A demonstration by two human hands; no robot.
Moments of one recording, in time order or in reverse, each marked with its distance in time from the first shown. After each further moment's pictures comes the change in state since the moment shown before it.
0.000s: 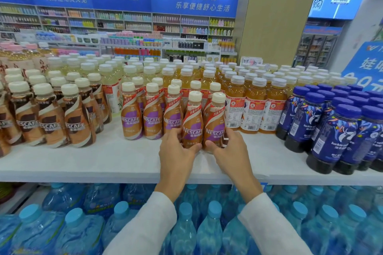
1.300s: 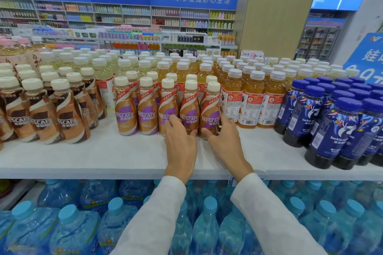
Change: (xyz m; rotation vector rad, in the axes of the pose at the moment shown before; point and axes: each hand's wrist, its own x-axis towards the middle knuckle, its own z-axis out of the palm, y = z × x) left_hand 0.016 0.016 0.029 0.194 0.049 -0.024; right_hand 0.033 0.009 0.016 0.004 -0.004 0.023
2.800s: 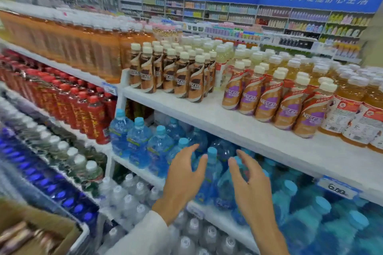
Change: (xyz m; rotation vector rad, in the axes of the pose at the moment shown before) left_hand -0.154 -0.140 -0.172 0.060 0.112 -0.156; right_hand -0.220 -0.043 0.039 0.168 -0.364 -0.179
